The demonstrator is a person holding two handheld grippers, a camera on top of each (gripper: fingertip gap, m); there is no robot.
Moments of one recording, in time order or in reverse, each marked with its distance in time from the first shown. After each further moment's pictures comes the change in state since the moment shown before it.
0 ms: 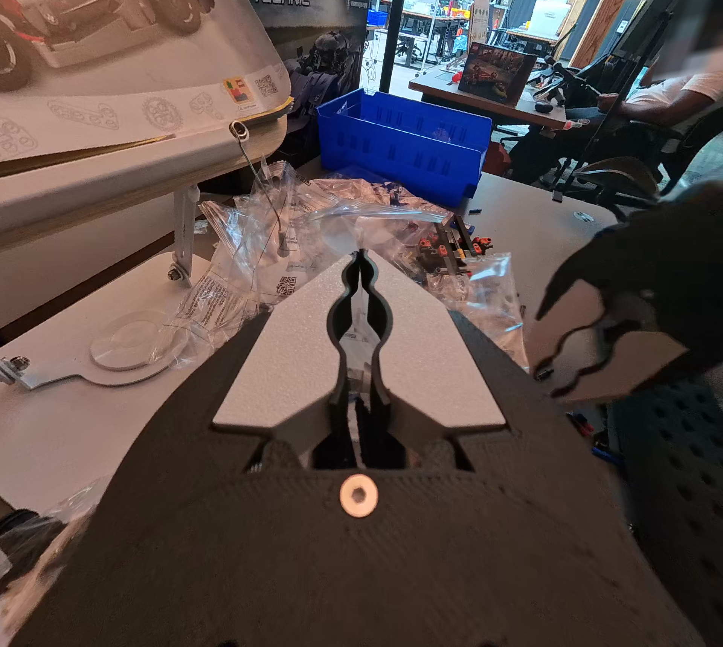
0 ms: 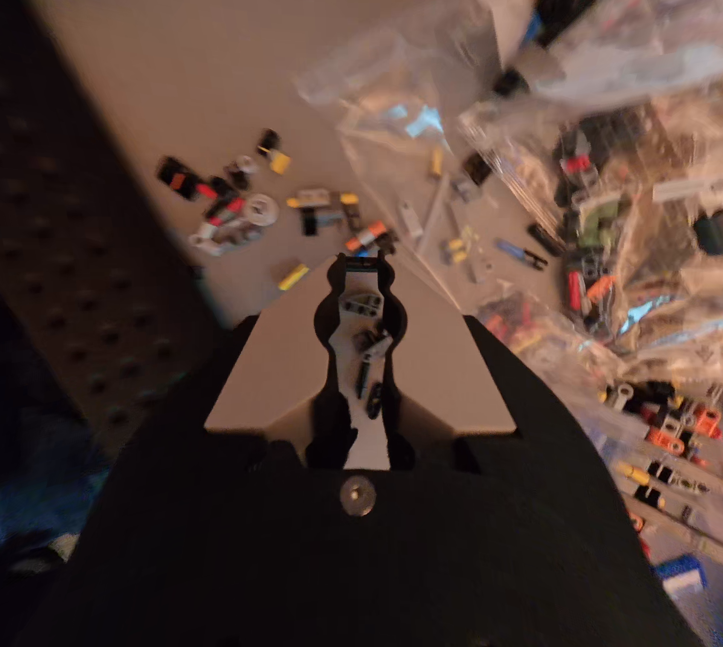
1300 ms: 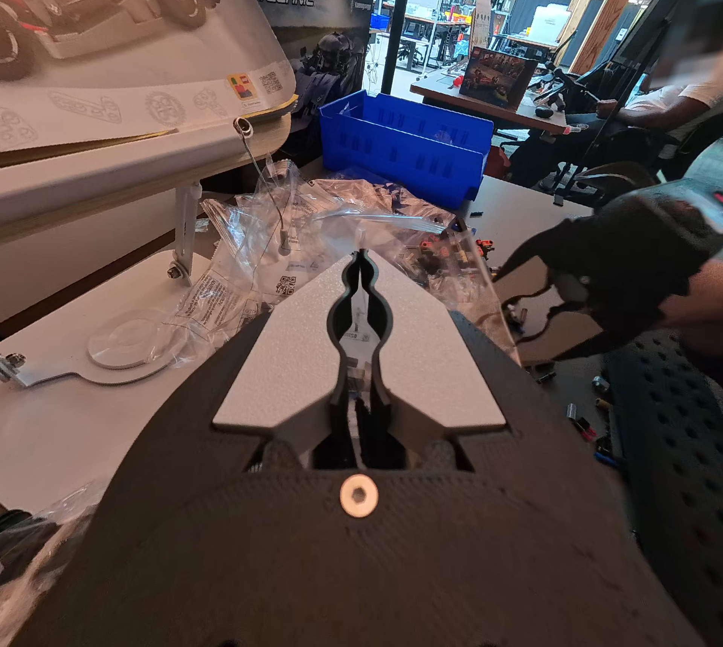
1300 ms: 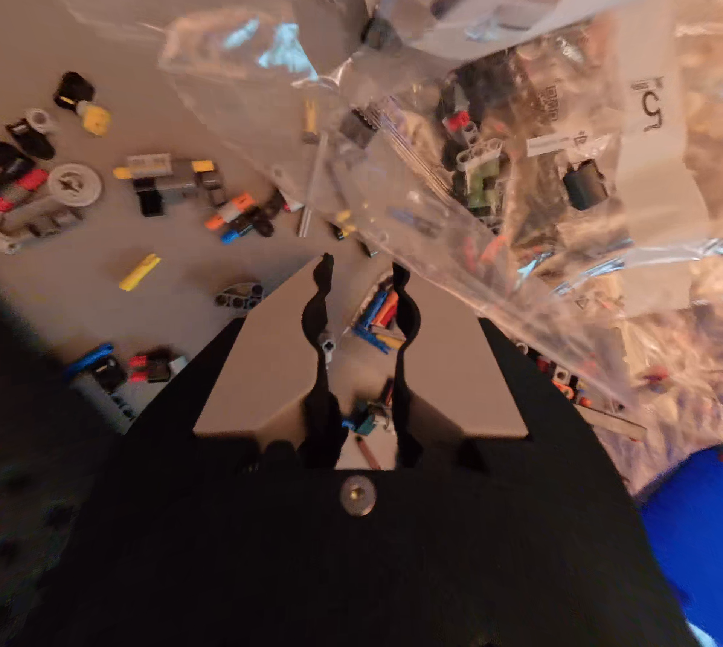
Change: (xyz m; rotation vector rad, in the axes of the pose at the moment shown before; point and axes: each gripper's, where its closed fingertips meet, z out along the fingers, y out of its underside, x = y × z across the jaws) left arm -0.003 0.002 0.001 0.007 -0.003 -0.013; right arm 0.067 0.026 0.012 -0.049 0.247 -0.019
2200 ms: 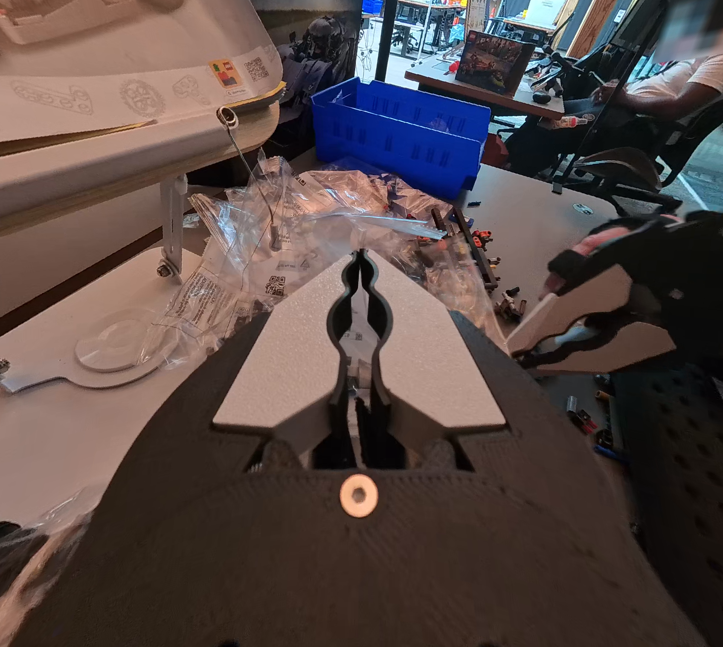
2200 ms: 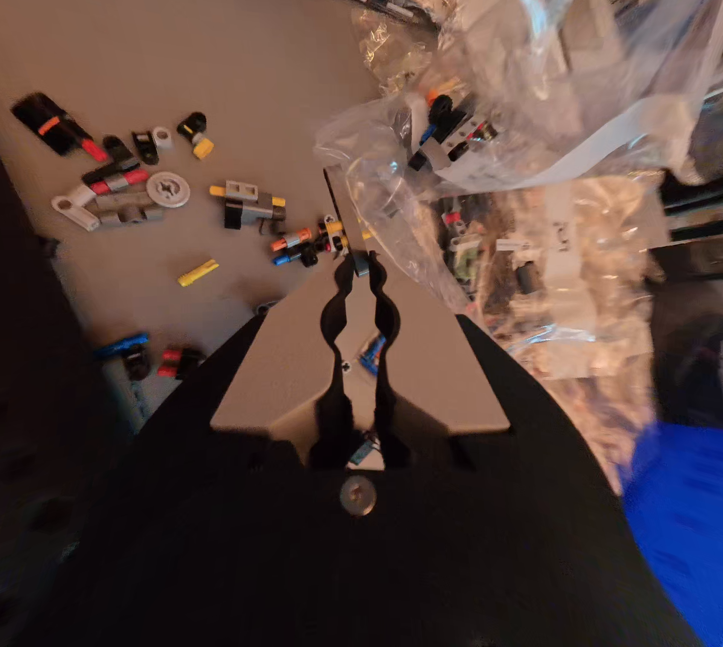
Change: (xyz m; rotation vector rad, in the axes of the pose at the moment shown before) left arm 0.004 0.005 0.006 -0.028 0.016 0.012; right arm -0.025 -0.029 -0.029 0.262 0.143 -0.273
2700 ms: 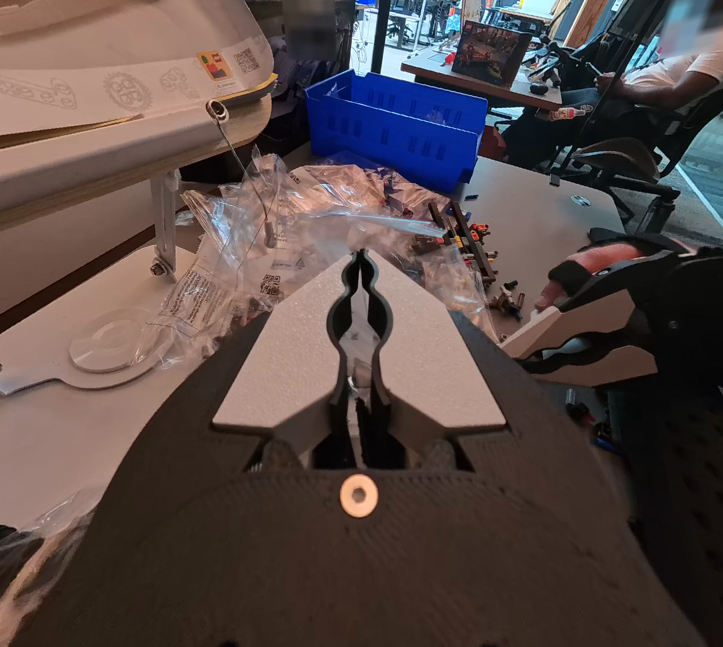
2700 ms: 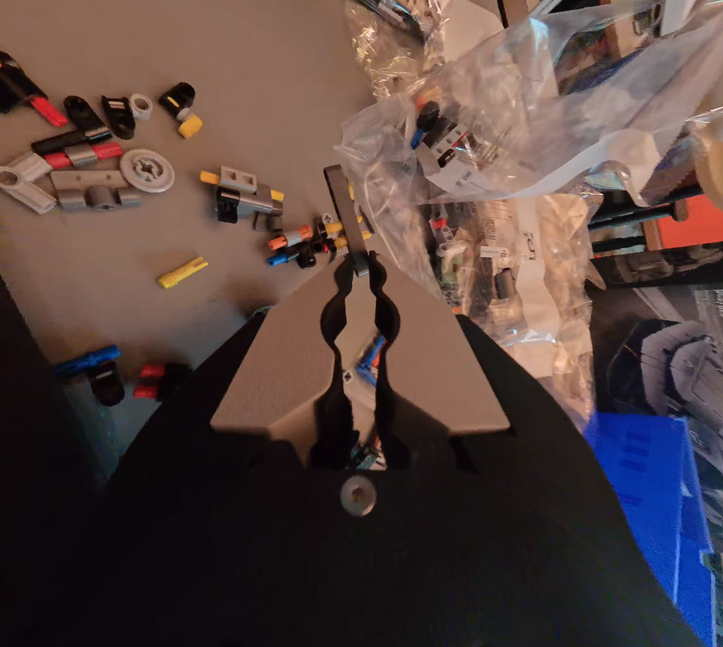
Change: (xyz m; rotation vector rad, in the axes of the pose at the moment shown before) left arm 0.003 0.003 0.002 -0.017 0.012 0.010; right arm -0.007 0.004 0.010 0.022 0.128 -0.098
